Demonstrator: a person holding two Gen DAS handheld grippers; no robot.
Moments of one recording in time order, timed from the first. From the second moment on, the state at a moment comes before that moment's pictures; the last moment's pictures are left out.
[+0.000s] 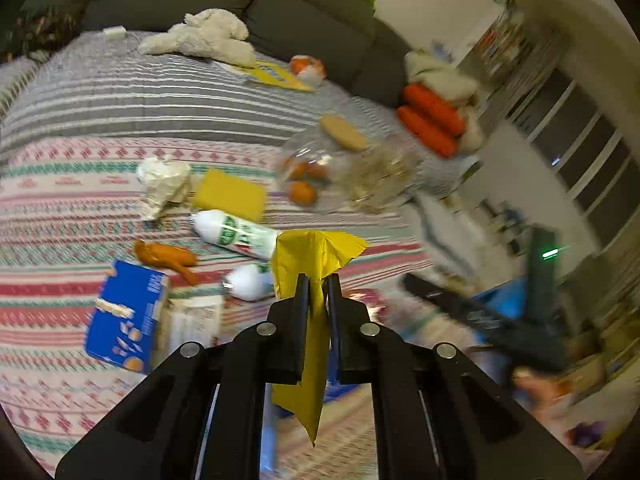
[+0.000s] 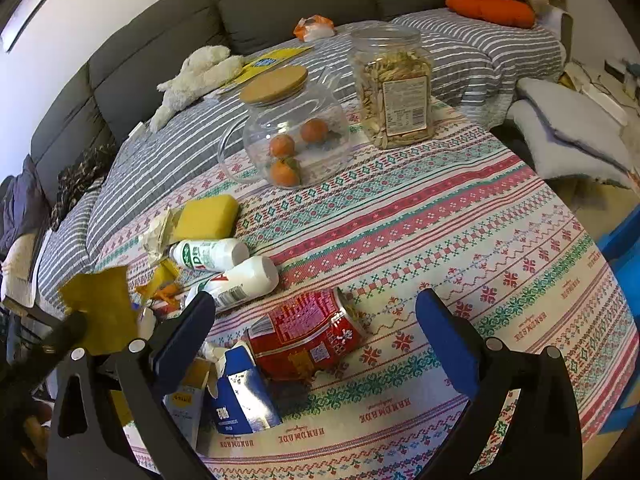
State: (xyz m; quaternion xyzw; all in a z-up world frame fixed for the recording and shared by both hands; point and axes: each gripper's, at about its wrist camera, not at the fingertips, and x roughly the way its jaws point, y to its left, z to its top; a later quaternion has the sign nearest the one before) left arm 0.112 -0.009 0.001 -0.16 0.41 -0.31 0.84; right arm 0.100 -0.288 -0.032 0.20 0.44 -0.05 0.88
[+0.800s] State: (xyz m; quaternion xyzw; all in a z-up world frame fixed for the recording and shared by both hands) left arm 0.080 0.029 0.012 -0.05 0.38 -0.18 0.91; right arm 0.089 -0.209 -0.096 0.21 0.56 0.13 0.79
